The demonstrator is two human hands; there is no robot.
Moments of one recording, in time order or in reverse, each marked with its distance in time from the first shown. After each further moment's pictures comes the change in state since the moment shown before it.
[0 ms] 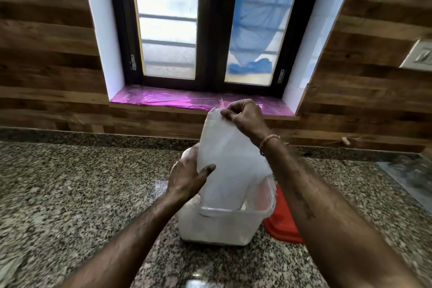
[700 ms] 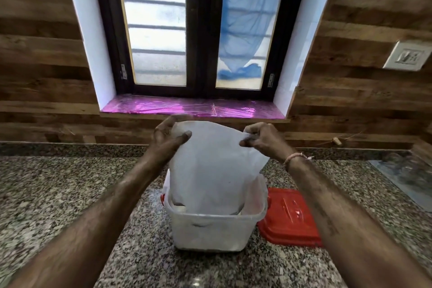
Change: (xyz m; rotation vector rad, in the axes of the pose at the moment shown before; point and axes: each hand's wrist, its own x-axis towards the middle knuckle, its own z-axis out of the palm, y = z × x) left_hand 0.051 0.035 -0.063 -0.676 -0.016 -0.017; right_hand -0.027 0.061 -0.067 -0.309 -0.142 0.007
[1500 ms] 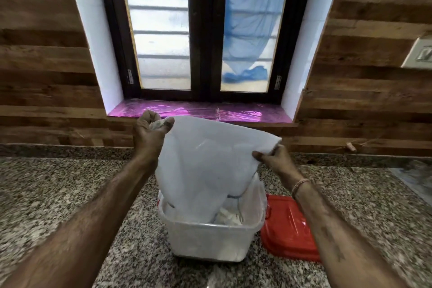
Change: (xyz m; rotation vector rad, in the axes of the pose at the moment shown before) left_hand 0.027 0.009 0.010 0.013 0.433 0.119; right_hand -0.016 0.069 0.022 0.826 0.133 0.231
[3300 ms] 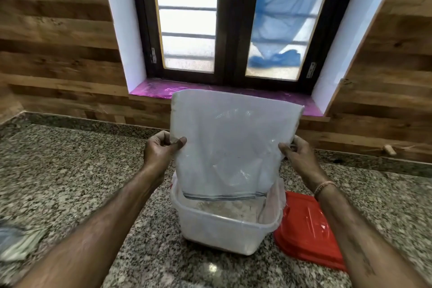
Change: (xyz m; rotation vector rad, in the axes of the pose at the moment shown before) left_hand -0.032 -0.083 -0.037 -0.039 -0.034 -0.271; right_hand 0.027 0.030 -0.009 -0.287 -0.005 -0.059
